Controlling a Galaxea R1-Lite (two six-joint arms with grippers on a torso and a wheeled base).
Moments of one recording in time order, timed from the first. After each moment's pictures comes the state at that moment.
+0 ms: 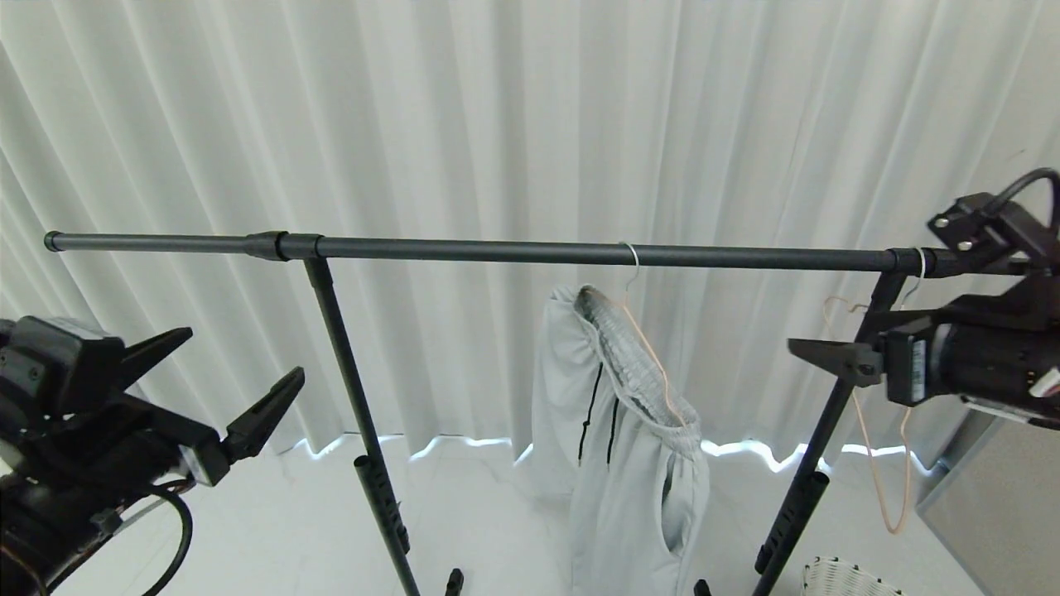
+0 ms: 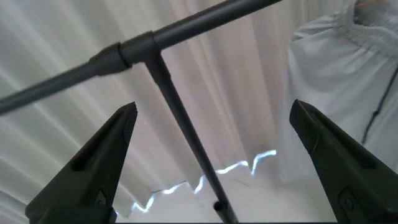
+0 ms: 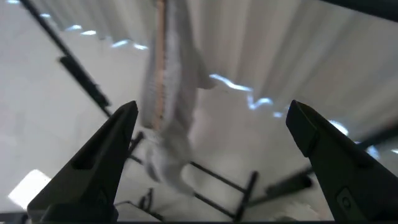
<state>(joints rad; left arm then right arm) -0.04 1.29 -0.13 -1.19 -0.19 0.32 0.43 1.31 -0.84 -0.12 0.02 0.02</state>
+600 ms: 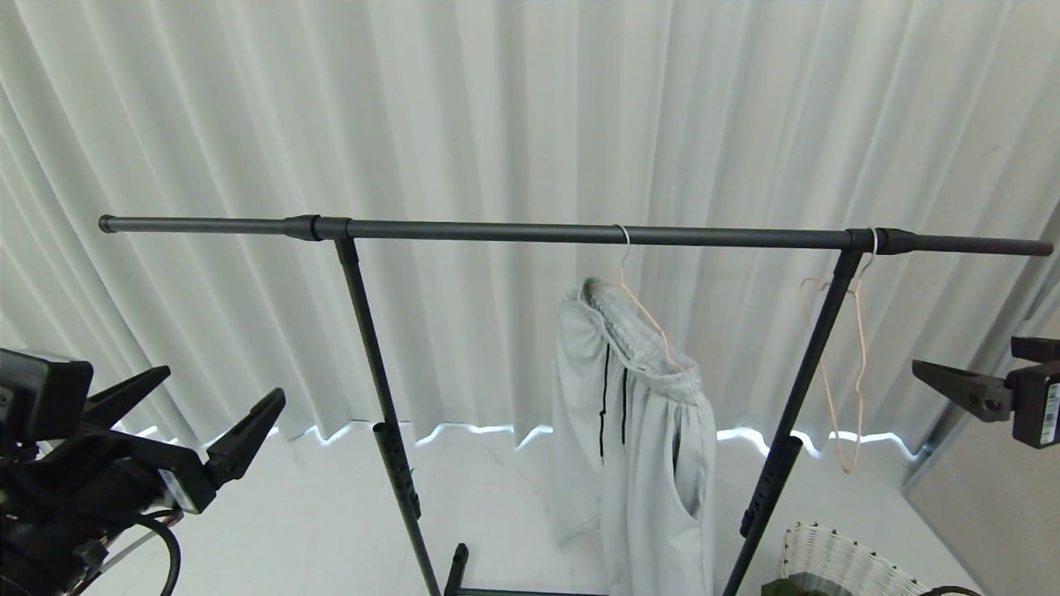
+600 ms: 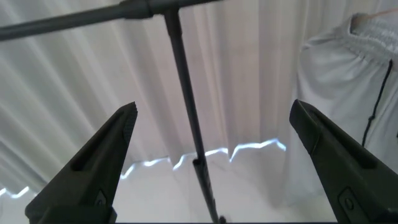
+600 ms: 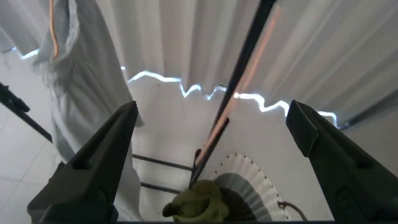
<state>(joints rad) -0.04 1.27 -0.07 -1.18 -0.10 0.20 0.22 1.10 -0.65 -0.17 -0.02 -0.05</state>
